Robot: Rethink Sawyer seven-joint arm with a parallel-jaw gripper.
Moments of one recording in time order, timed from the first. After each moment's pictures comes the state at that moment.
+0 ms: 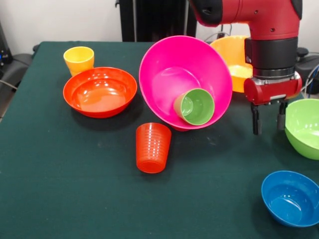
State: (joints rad) arm -0.05 -0.44 0.16 1.52 -0.33 0.09 1.78
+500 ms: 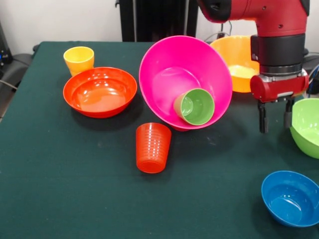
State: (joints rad) arm -0.03 -0.45 0.15 1.52 -0.32 0.09 1.78
